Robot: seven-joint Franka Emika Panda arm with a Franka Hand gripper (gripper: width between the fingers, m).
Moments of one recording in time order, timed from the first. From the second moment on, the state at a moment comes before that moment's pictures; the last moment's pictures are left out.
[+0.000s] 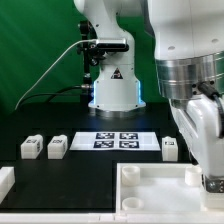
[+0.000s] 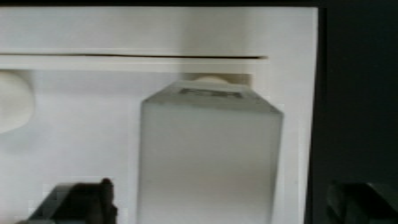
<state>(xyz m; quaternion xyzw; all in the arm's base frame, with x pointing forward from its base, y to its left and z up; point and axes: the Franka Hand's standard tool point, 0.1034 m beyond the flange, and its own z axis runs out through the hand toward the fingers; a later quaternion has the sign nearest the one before) 0.637 0.106 0.074 -0.76 0.64 0.04 0.07</state>
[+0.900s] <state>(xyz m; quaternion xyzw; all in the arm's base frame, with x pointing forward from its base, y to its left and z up) 0.652 0.114 0.067 -0.99 0.12 0.02 0.07</state>
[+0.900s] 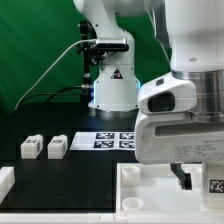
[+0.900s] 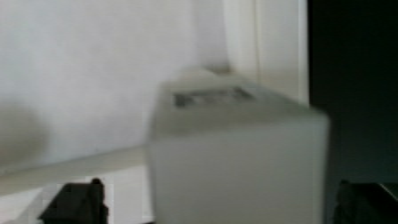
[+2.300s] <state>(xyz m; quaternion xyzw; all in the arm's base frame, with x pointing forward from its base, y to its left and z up) 0.653 0.099 0.068 -0.94 0.34 0.04 0.06</state>
